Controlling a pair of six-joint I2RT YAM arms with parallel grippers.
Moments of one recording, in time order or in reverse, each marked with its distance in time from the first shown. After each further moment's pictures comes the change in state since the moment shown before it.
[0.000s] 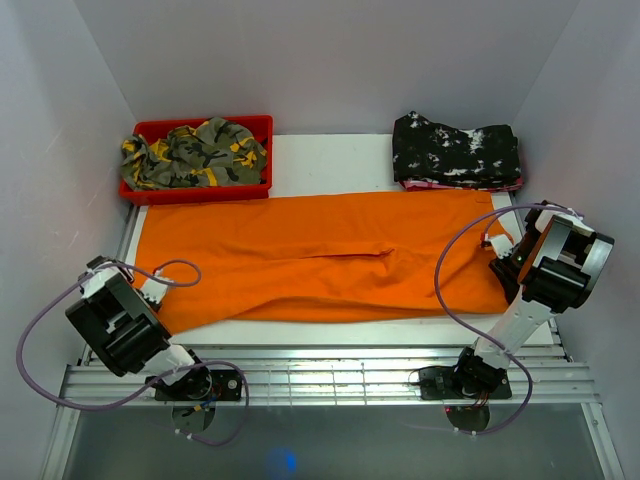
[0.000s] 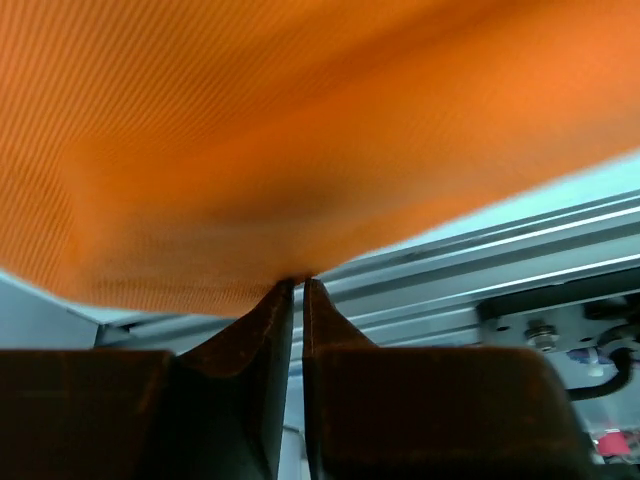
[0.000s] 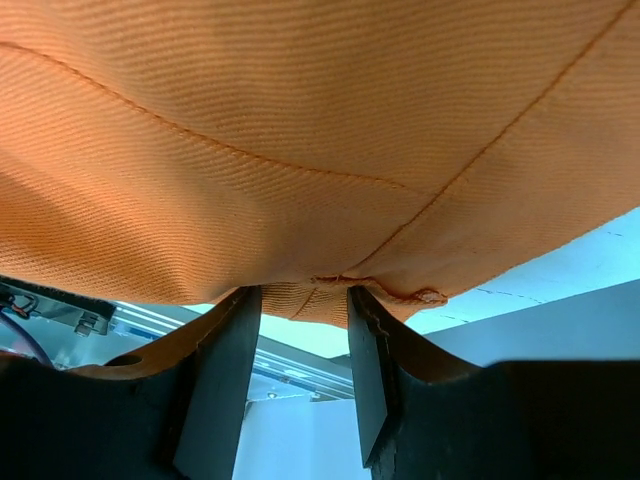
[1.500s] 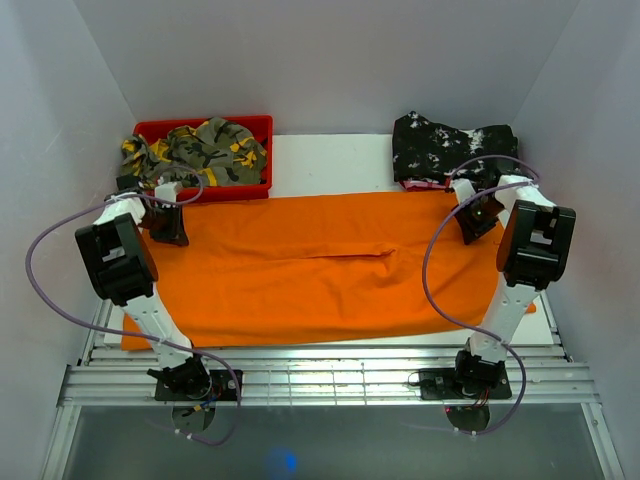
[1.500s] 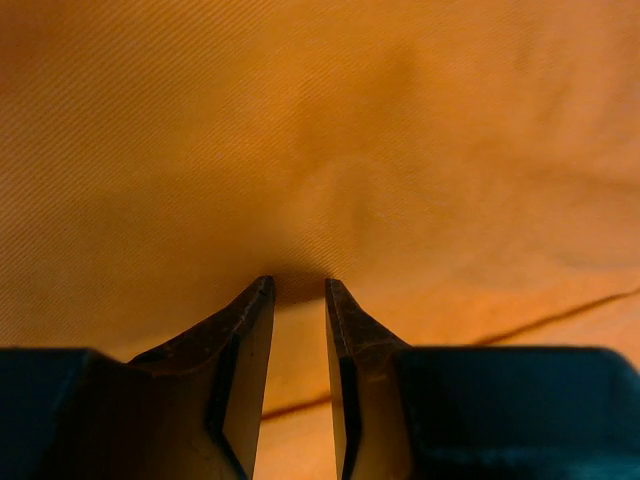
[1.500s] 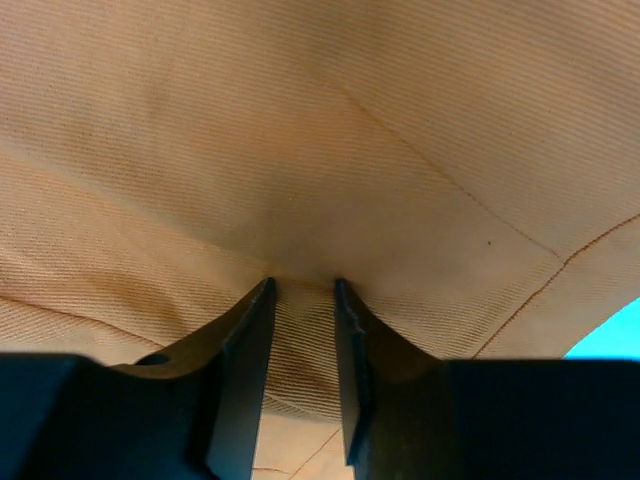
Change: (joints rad) left arm -0.349 0.496 0.649 0.203 0.460 -0.719; right arm 0.296 0.172 0.322 0.209 -0.259 0.204
